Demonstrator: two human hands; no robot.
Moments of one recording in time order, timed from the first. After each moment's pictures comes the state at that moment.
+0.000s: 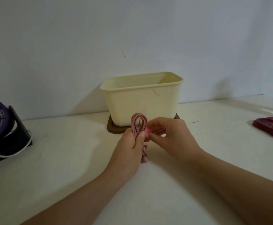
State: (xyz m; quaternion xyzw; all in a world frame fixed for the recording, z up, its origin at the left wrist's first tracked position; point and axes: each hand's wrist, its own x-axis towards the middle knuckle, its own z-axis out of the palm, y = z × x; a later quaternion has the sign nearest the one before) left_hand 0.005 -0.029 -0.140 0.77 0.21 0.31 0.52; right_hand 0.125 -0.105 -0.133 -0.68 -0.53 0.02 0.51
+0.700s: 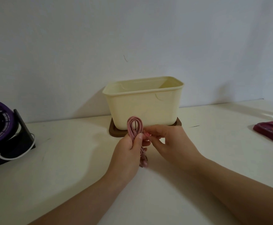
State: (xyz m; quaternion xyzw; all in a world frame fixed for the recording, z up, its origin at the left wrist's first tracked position) left_hand 0.005 -0.025 -0.141 0.73 0.24 0.33 0.54; right_hand 0.113 -0.110 -0.129 -0.65 -0.59 -0.06 0.48
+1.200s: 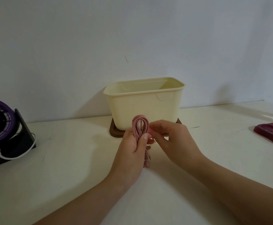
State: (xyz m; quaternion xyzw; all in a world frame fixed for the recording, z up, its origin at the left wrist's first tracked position) left_hand 0.005 -0.030 -0.139 0.75 0.18 0.35 0.54; right_hand 0.116 -0.107 -0.127 -0.69 -0.52 0.00 0.51
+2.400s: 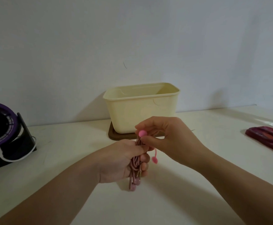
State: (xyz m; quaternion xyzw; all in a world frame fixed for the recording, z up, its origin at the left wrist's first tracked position) left_hand -0.024 -0.027 -0.090 0.68 0.19 -0.01 0.71; right_hand 0.098 -0.132 -0.085 -0.63 -0.57 0.09 0.51
